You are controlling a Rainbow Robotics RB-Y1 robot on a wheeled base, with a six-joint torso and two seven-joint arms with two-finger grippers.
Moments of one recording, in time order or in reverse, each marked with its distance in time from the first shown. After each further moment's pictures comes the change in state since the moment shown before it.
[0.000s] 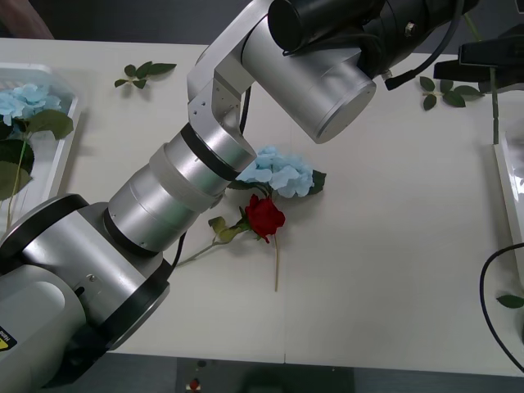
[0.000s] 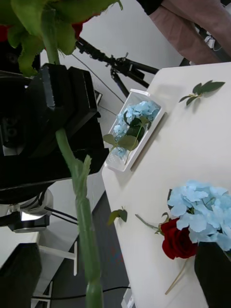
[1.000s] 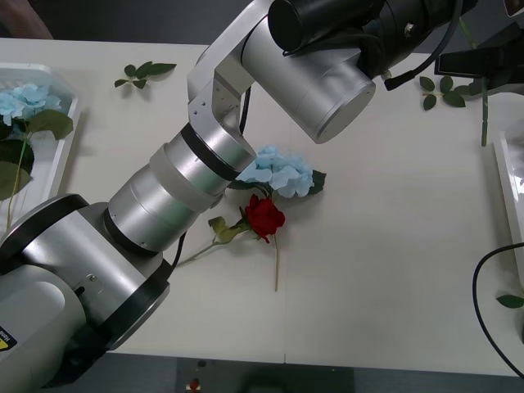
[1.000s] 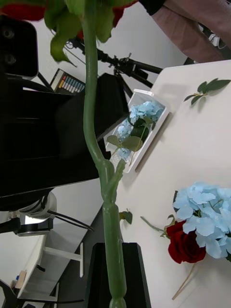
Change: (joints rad) right arm 0.000 0.018 0.001 0.000 -0.001 -0.004 -0.016; left arm 0.000 0.000 0.000 0.004 0.000 0.000 0.001
